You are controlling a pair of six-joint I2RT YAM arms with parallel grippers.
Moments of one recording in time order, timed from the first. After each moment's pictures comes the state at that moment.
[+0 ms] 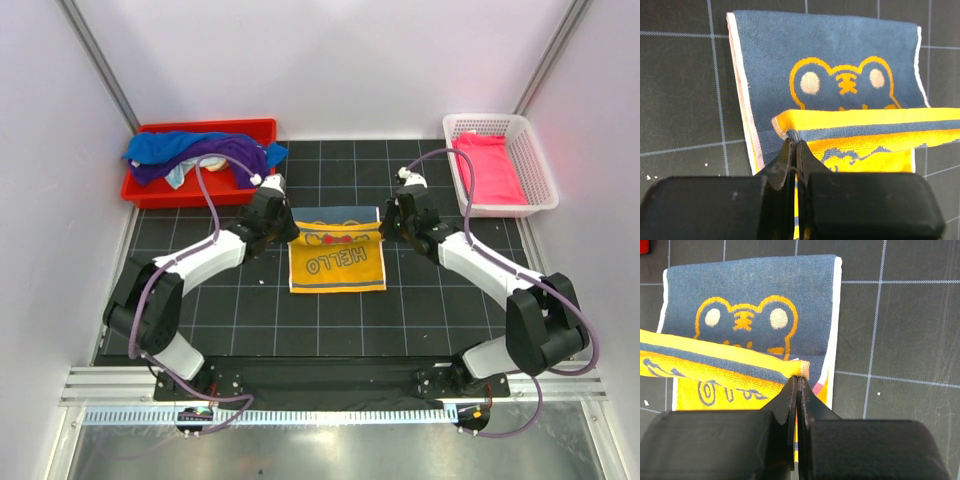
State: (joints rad) left arm -0.52 1.60 0.98 -0.07 -0.06 -0.58; right arm 0.42 1.43 0.92 -0.17 0.08 0.45
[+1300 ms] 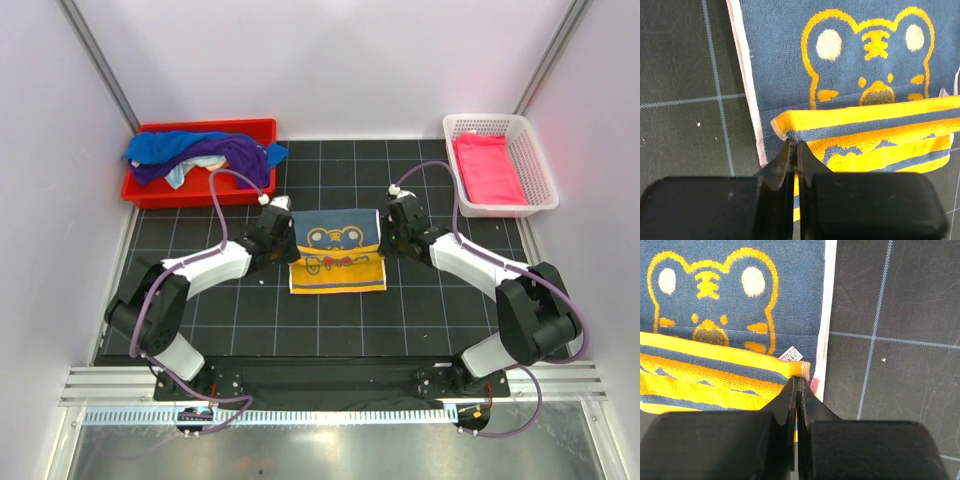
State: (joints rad) left arm -0.58 1.59 0.88 -0.10 -0.07 -0.58; right arm 0.45 1.48 0.88 -0.28 0.06 0.44
